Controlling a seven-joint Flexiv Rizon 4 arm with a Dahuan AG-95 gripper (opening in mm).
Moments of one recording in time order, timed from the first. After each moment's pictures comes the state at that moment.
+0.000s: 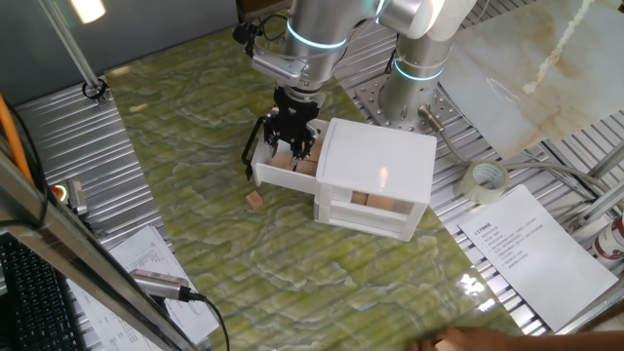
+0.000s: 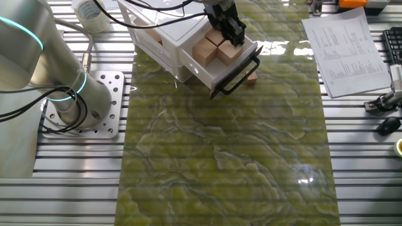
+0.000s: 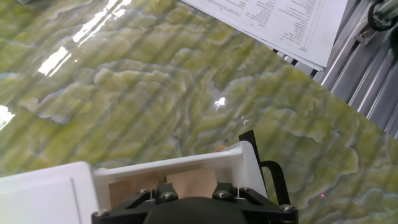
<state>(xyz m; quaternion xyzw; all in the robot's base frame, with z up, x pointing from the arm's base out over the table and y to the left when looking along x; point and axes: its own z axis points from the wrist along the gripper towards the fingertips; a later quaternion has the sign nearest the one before) 0.437 0.107 0.178 -0.32 0.94 -0.02 0.15</state>
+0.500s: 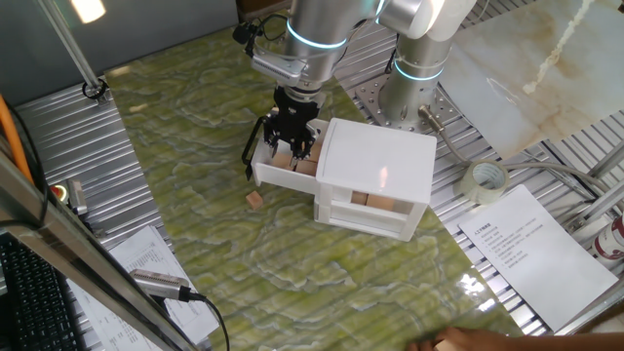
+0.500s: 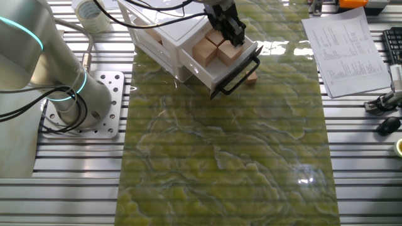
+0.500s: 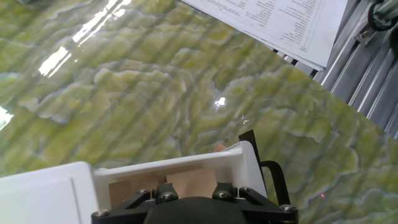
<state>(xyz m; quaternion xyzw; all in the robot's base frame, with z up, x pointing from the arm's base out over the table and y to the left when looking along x) 0.437 0.107 0.178 -0.31 0.94 -0.01 0.15</state>
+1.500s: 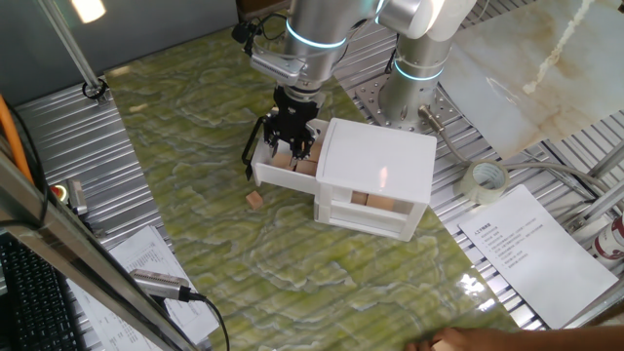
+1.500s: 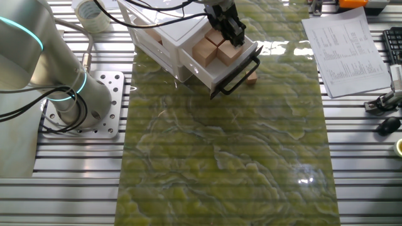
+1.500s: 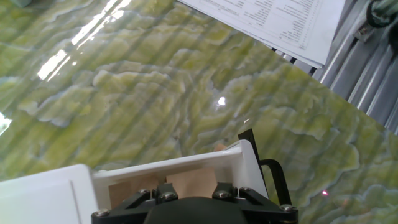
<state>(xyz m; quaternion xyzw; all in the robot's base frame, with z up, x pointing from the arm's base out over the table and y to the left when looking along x) 0.437 0.107 0.177 -0.31 0.94 -0.01 0.14</state>
